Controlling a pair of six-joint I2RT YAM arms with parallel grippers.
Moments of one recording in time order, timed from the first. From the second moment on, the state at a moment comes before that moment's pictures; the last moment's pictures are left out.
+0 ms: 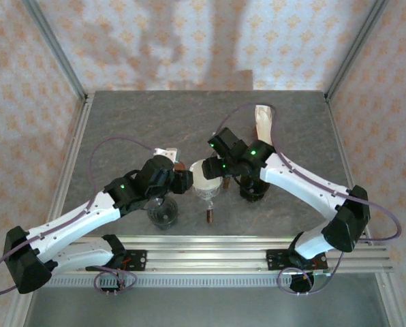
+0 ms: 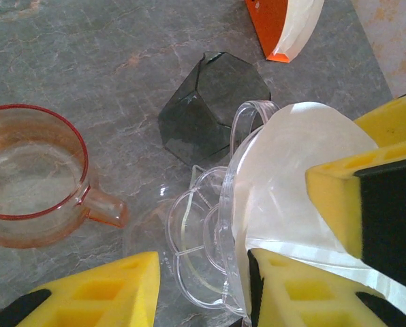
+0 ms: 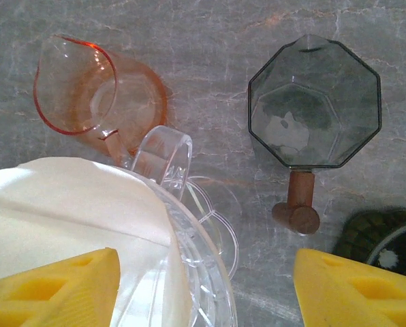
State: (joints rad) left arm -0.78 1.04 0.84 -0.48 -0.10 -0.70; right arm 0.85 1.48 1.36 -0.92 0.08 0.52
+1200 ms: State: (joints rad) left arm -0.78 0.99 0.78 -0.39 -0.08 -0.74; right arm 0.88 1.59 1.33 -0.93 0.13 0.48
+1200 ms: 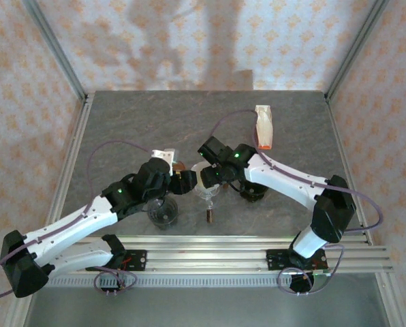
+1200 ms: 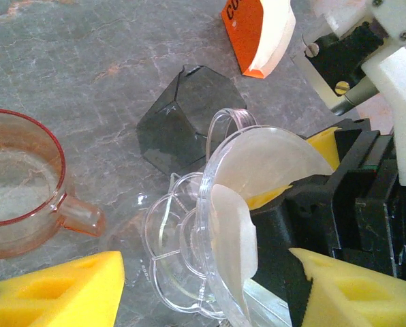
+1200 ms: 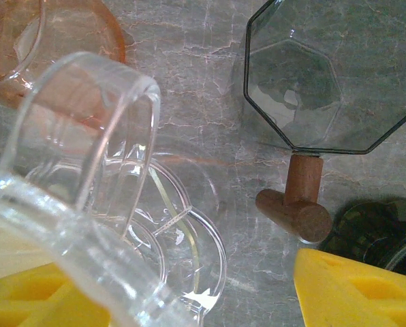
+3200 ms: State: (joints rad) left arm -0.78 1.02 0.78 -0.41 -0.10 -0.75; right arm 0.86 1.37 1.22 -0.88 0.16 0.54
